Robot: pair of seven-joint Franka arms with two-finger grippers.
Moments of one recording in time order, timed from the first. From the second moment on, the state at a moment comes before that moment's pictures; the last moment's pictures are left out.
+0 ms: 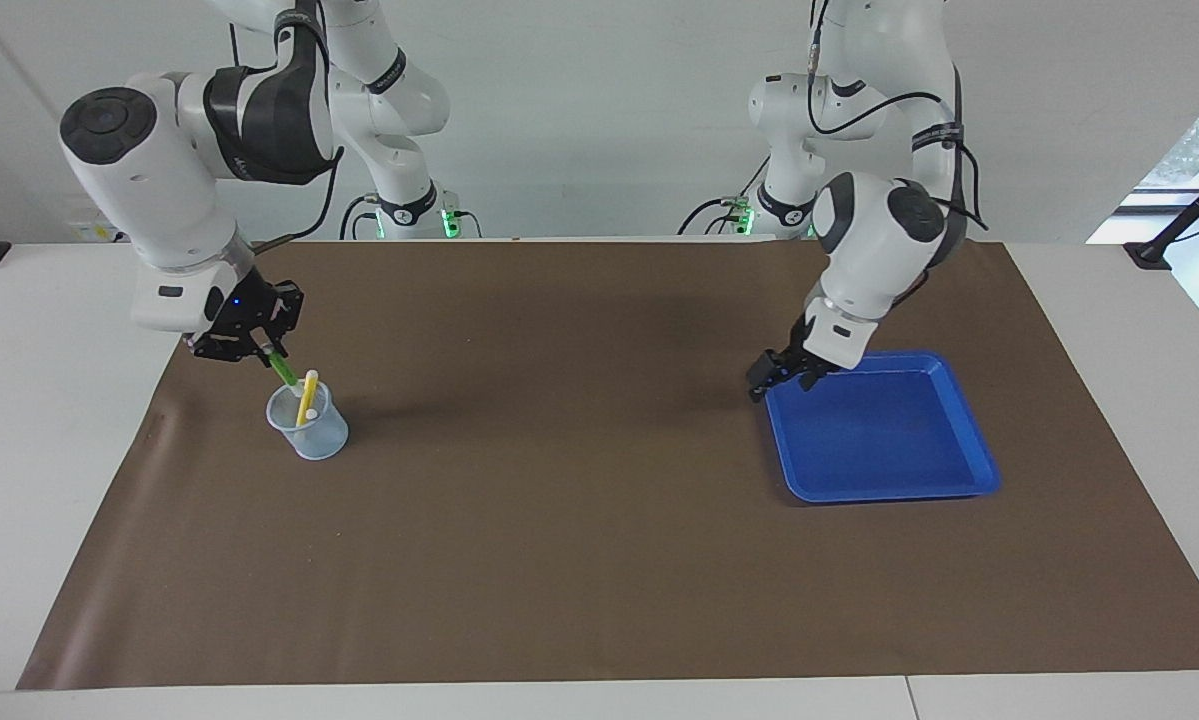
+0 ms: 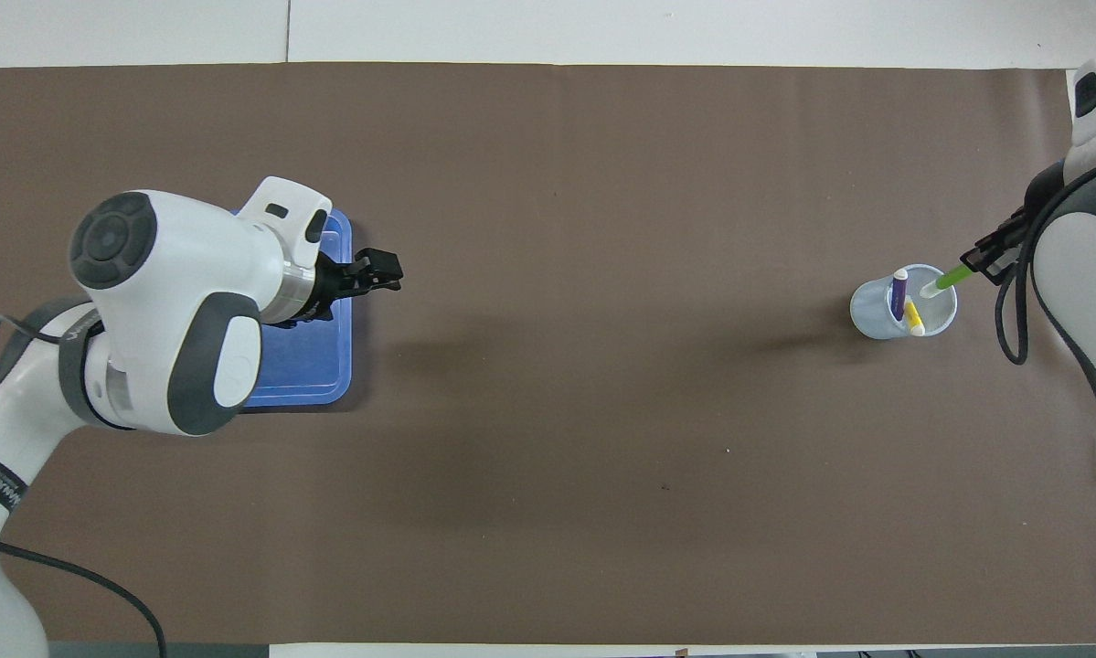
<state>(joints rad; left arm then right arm) -0.13 0.04 -0.06 -2.12 -0.23 2.21 -0.22 -0.08 0.14 0.06 -1.64 -0.07 1.73 -0.72</state>
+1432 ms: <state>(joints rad) 0.05 -0.02 -0.08 -1.56 -0.06 1.53 0.05 -0.14 0.07 0.05 -1.85 0.04 1.86 -0.69</state>
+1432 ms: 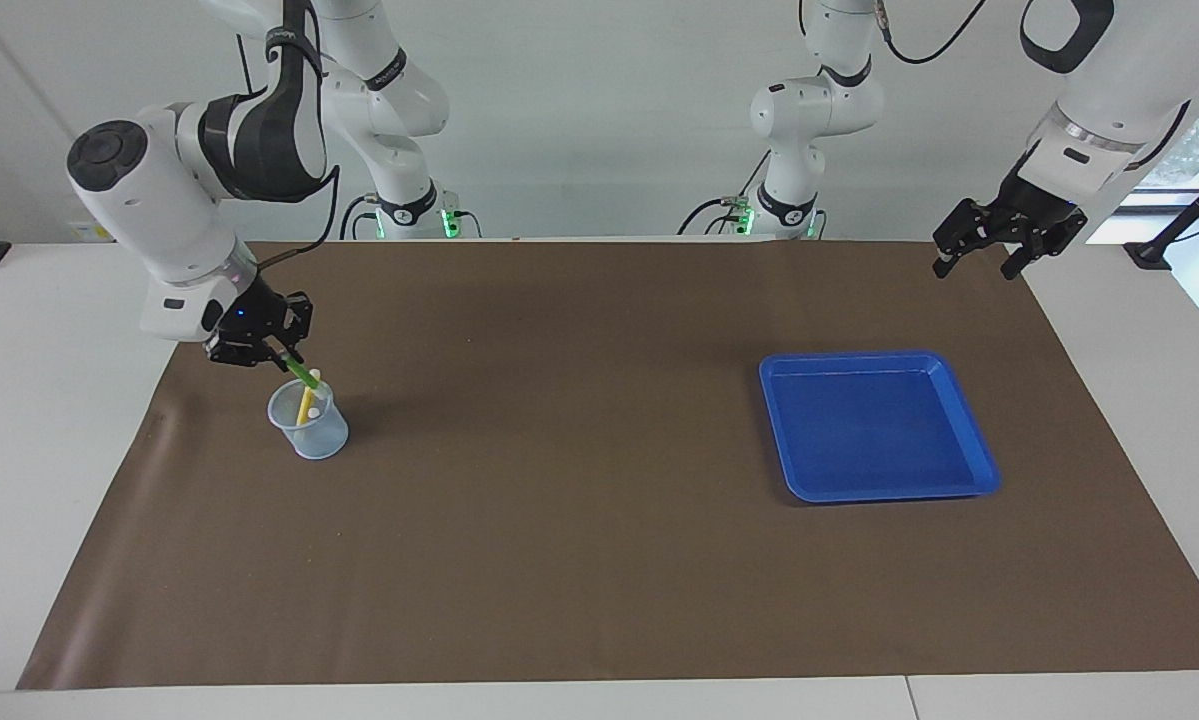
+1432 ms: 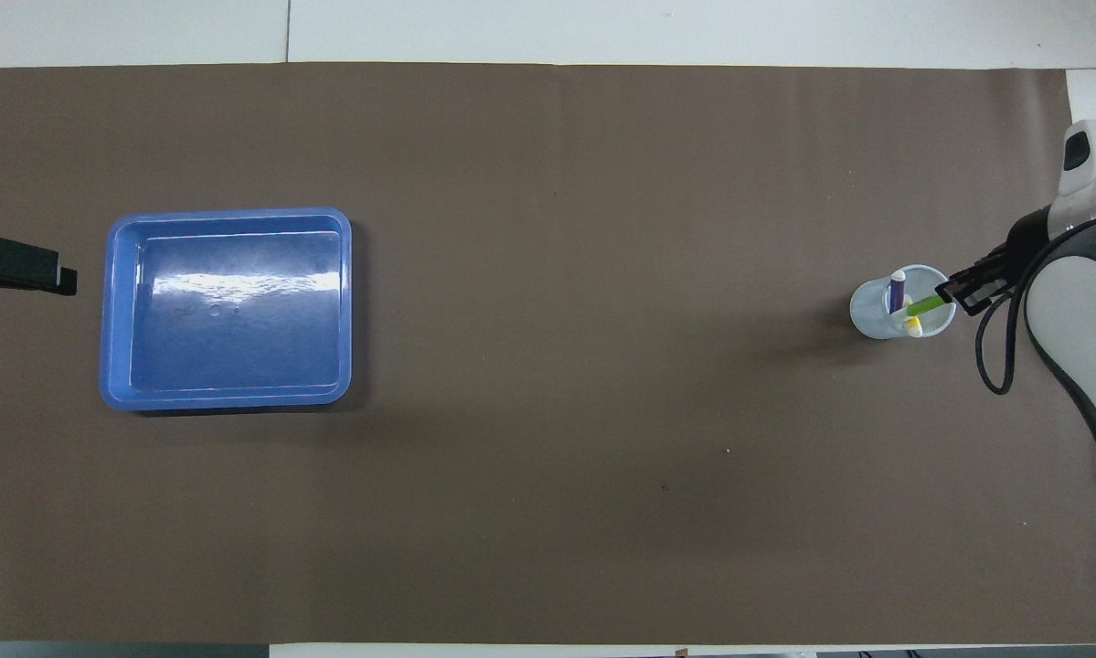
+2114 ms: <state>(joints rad) 0.00 -0.01 -0.08 -1.52 -0.06 1.47 0.05 -0.14 0.06 0.05 -1.84 0.04 1.88 -0.69</state>
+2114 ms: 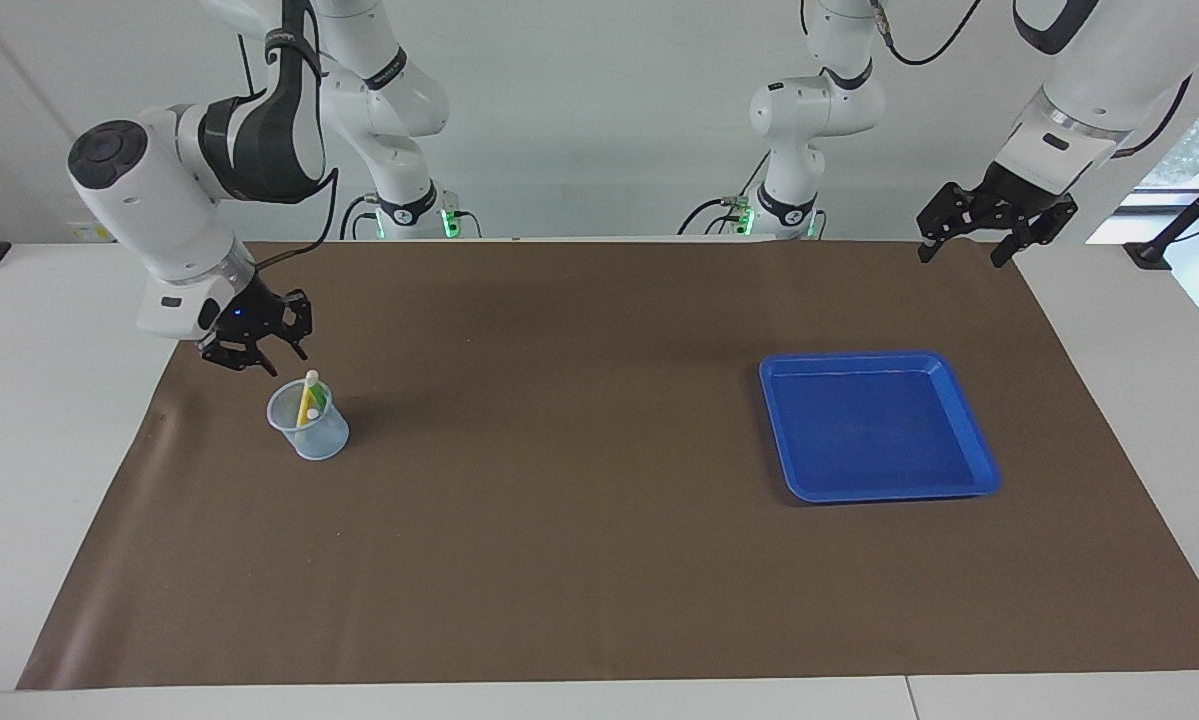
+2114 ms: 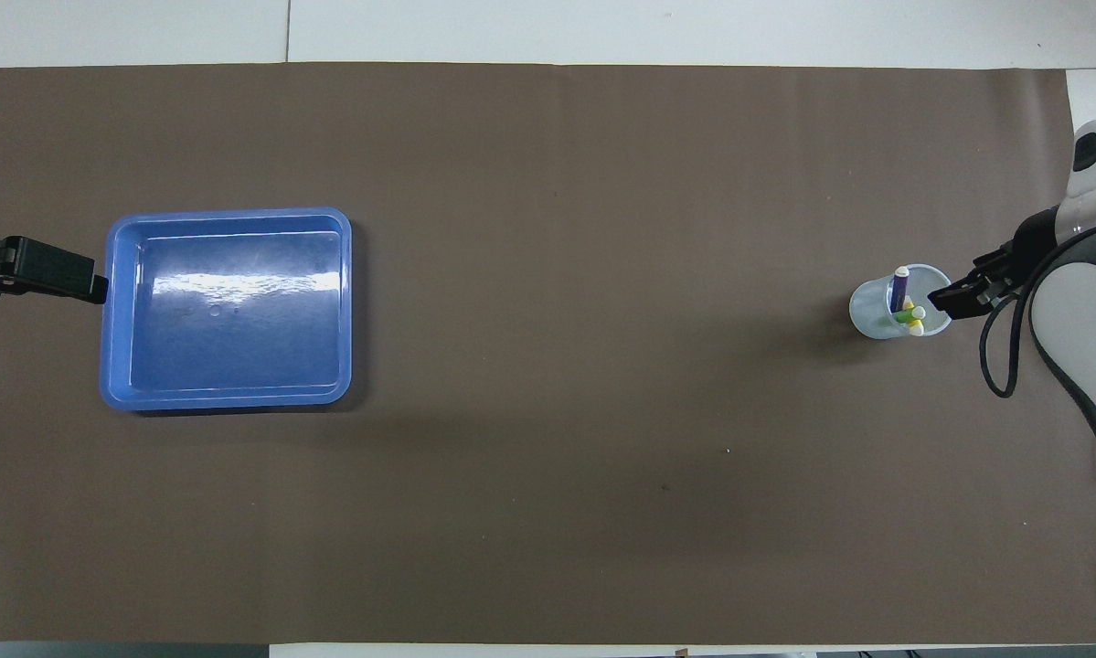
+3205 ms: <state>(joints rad) -0.02 -0.03 -0.03 -1.57 -0.05 1.45 0.05 -0.11 0.02 0.06 -1.56 -0.02 1.51 -0.30</state>
